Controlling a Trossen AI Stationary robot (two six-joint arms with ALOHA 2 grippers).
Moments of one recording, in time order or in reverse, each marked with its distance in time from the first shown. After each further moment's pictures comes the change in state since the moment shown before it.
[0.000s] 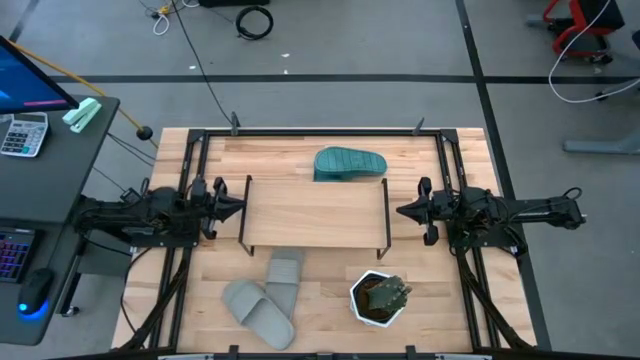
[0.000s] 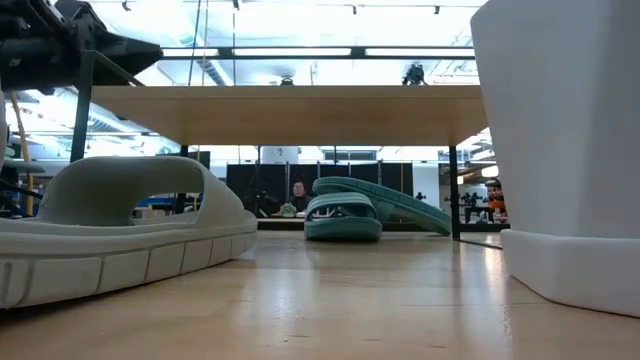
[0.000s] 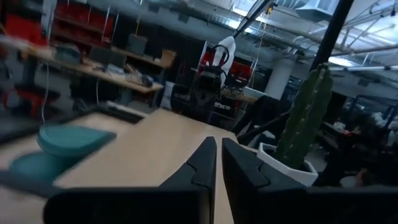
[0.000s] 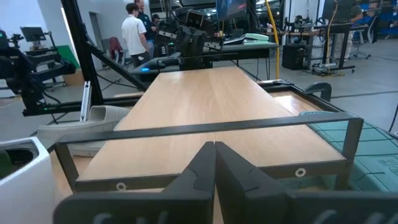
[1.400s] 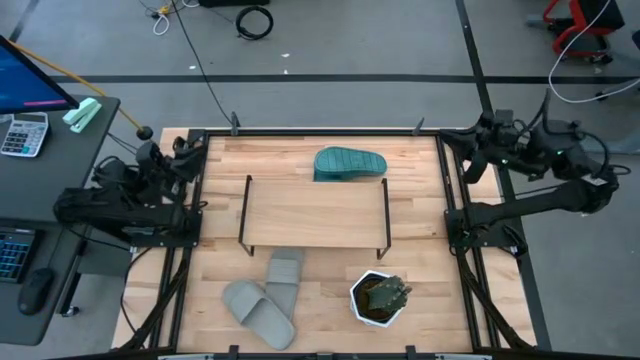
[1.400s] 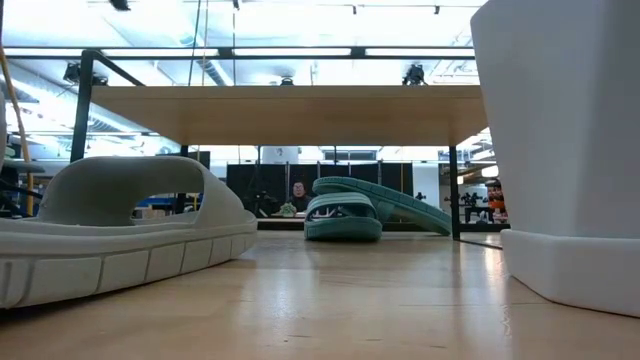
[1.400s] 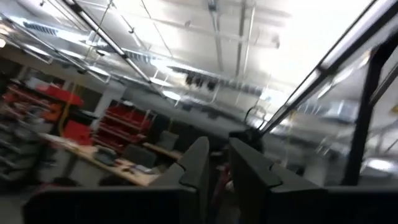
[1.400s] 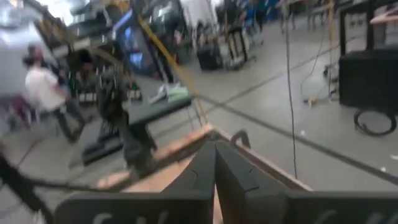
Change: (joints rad) left arm 0.000 0.340 0.521 0.170 -0.255 0.081; right arm -0.001 0.617 1.283 -0.753 0.375 0.245
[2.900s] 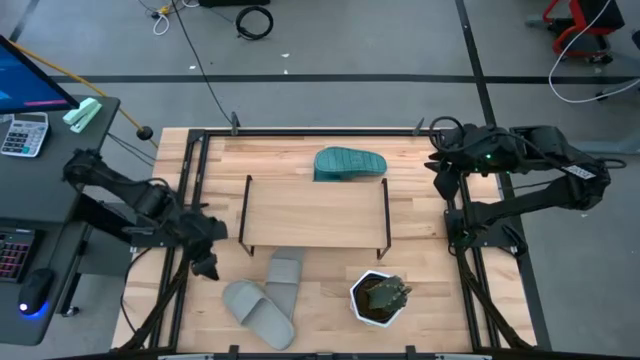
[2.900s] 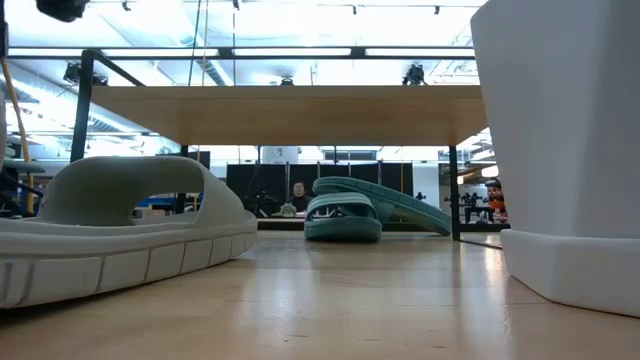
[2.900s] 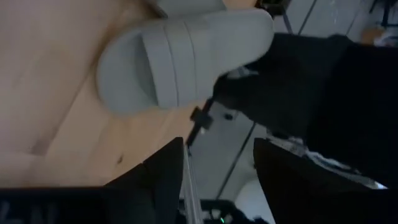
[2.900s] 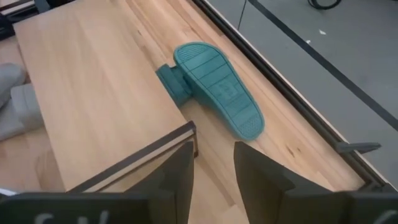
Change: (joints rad) left arm -0.481 0.472 0.251 -1.153 0.679 -1.055; right arm -0.086 0.249 0.177 -0.660 -0.098 0.047
